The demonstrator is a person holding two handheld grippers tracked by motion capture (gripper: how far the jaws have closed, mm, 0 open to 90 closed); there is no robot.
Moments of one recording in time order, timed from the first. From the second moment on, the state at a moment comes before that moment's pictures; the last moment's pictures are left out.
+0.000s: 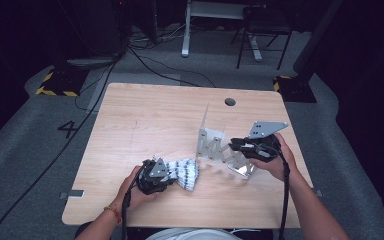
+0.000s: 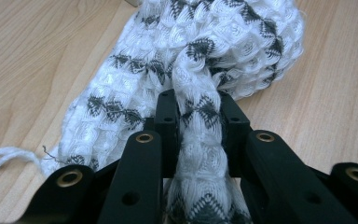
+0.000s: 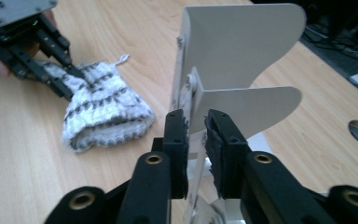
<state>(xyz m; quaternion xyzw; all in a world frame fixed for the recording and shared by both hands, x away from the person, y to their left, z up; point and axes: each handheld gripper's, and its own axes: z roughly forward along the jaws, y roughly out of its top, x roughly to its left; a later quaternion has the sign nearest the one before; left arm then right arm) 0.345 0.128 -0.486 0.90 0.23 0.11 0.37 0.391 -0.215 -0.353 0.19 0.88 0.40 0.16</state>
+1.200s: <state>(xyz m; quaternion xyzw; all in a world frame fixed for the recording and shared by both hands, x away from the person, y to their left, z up) 0.351 0.137 -0.481 0.89 0.26 0.13 0.36 0.381 -0.234 -0.364 0.19 0.89 0.38 0.15</state>
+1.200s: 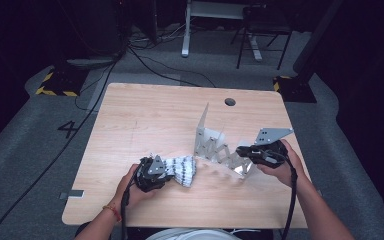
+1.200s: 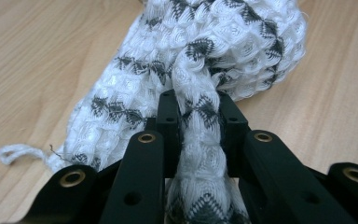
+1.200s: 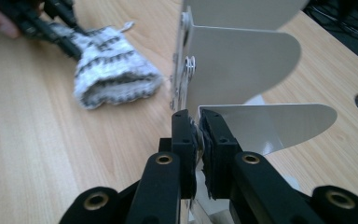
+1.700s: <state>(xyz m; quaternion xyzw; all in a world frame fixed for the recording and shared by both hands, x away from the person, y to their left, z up) 0.367 0.144 -0.447 0.84 0.28 0.19 0.43 0.353 -0.247 -0.363 0.11 0.91 0.39 0.13</state>
